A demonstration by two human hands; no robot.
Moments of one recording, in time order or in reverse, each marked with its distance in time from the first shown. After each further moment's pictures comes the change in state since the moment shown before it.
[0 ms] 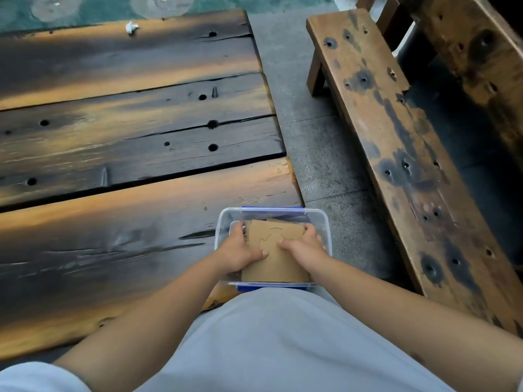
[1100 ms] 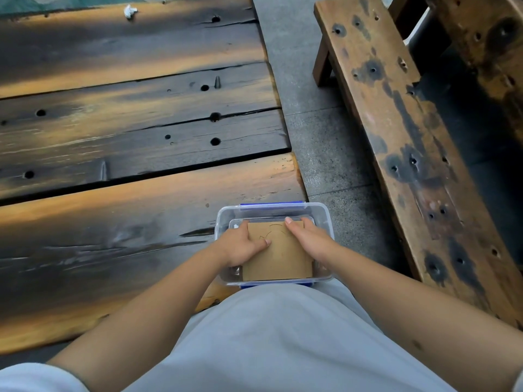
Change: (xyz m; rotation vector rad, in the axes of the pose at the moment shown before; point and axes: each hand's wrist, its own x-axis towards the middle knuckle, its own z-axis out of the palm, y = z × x) left_hand 0.000 0.017 -0.016 0.291 -0.068 -0.018; right_hand 0.015 -0.019 -0.021 -0.114 -0.244 -0.030
